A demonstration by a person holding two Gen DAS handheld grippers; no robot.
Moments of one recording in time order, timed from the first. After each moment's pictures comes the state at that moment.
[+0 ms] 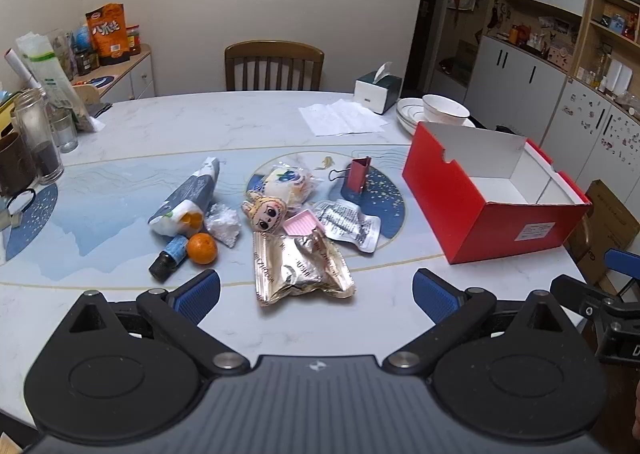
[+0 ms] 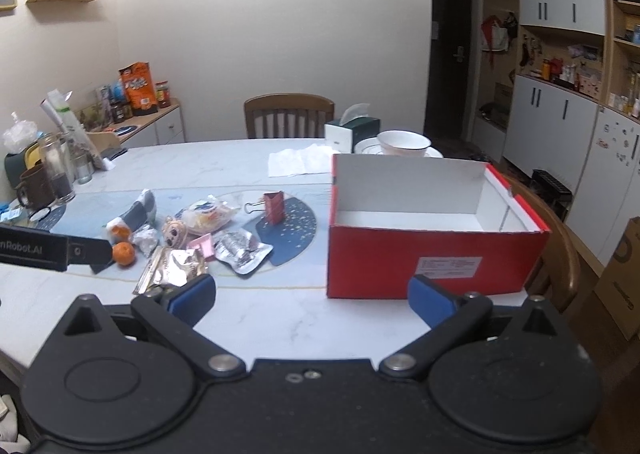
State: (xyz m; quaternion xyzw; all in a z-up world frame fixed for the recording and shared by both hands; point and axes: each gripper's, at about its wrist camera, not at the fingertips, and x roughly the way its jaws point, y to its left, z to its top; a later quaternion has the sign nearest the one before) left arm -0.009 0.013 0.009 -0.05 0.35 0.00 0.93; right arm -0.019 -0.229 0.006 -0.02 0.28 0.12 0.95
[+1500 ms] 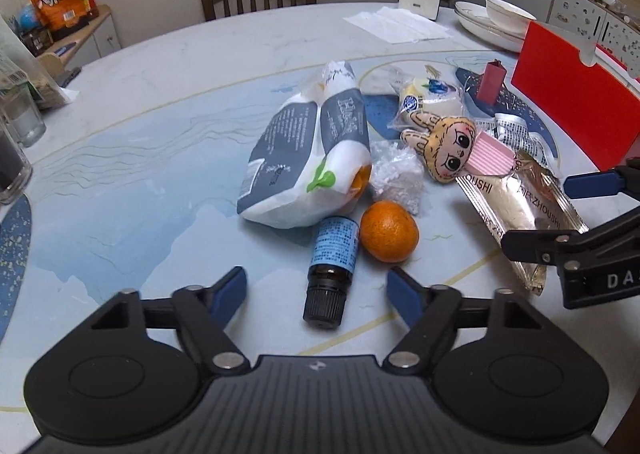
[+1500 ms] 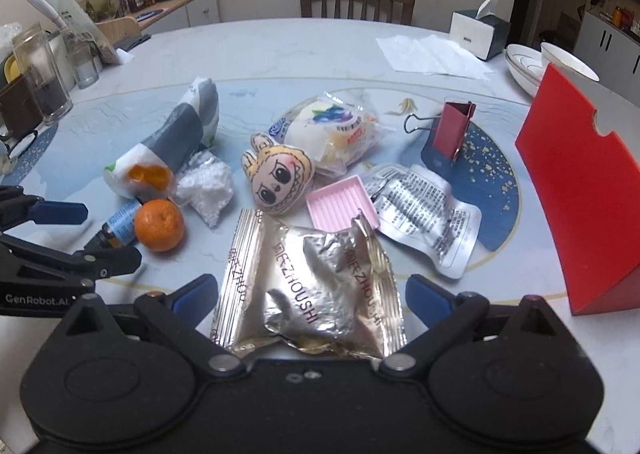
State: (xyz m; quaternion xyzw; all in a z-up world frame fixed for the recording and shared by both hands) left arm 0.115 0.186 -0.109 0.04 0.44 -0.07 0.89; right arm 0.126 -0.012 -0.098 -0.05 0.44 0.15 0.89
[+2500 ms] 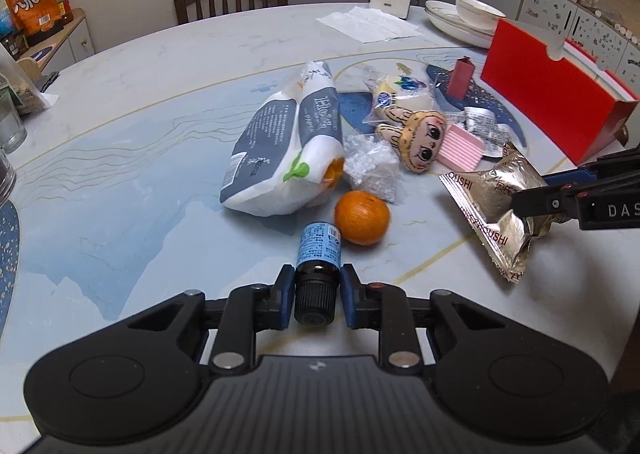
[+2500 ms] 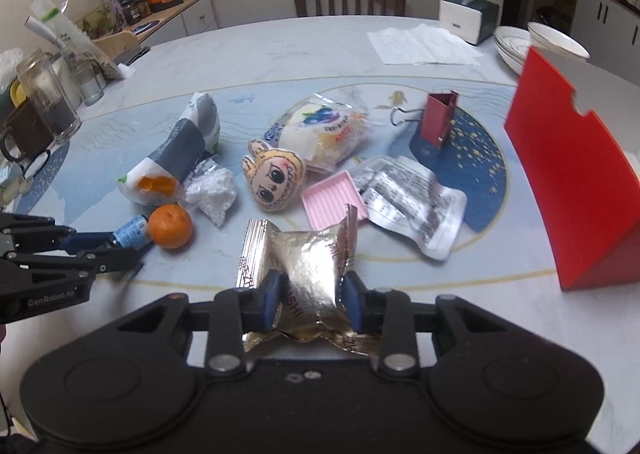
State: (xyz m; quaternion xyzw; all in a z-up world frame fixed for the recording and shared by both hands) left arm 0.102 0.193 -0.099 0.04 0.44 -0.12 0.89; right arm 0.116 -0.037 -0.078 -0.01 0.45 0.15 0.88
